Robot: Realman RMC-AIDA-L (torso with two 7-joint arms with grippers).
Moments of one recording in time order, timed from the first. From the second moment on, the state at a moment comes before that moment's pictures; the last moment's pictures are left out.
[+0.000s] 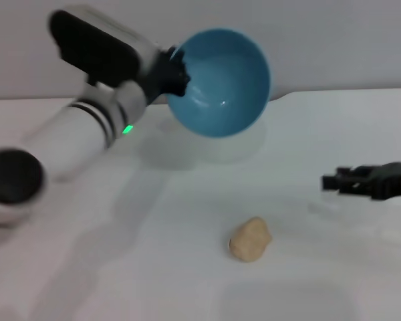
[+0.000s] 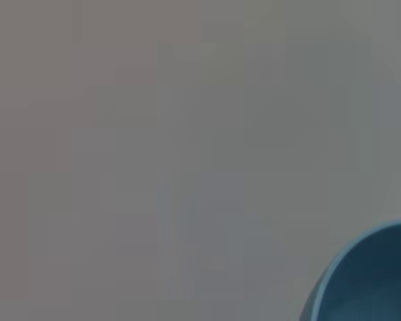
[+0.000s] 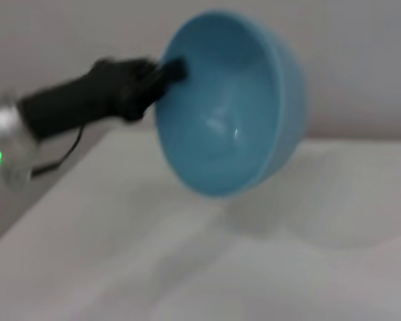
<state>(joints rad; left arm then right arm) -0.52 -2.06 2.00 1.00 -1.52 0.11 1.24 0.39 2.07 -0.82 -0.99 -2.05 -1.50 2.01</state>
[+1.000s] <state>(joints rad) -0.49 -2.05 1.36 0.96 -0.98 -0.86 0.65 0.64 2.07 -1.36 -0.94 -2.36 -1.32 2.29</state>
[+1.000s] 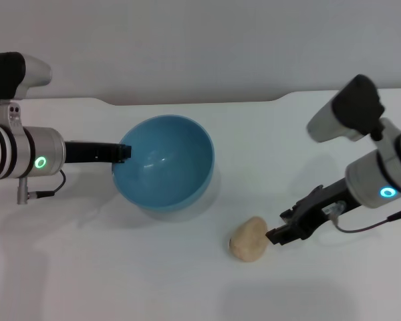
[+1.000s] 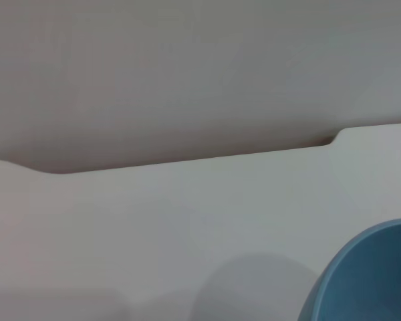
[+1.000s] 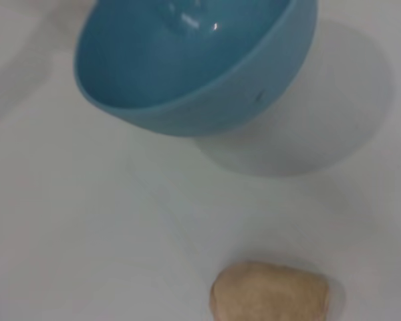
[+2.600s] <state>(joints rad) -0.49 -2.05 1.36 1.00 -0.96 -0.90 0.65 0.63 2.07 -1.54 -0.95 -2.23 -1.11 2.29</state>
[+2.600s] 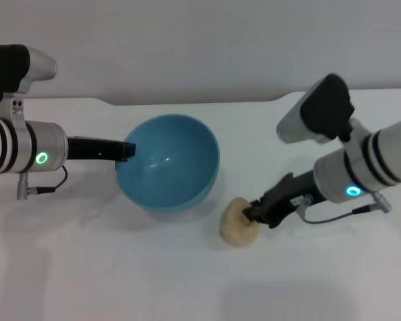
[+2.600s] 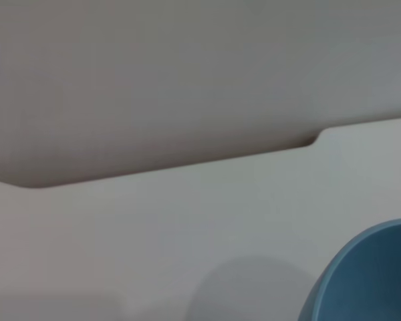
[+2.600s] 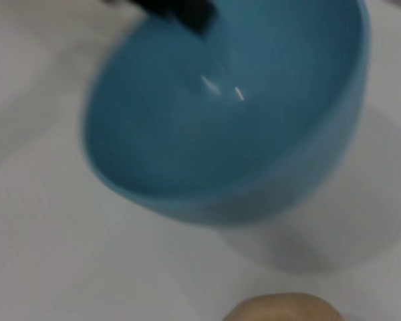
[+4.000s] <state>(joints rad) -0.56 -2.06 1.47 1.07 -0.91 -1.01 0.58 0.54 2.07 -1.18 -1.07 -1.80 -1.41 1.85</state>
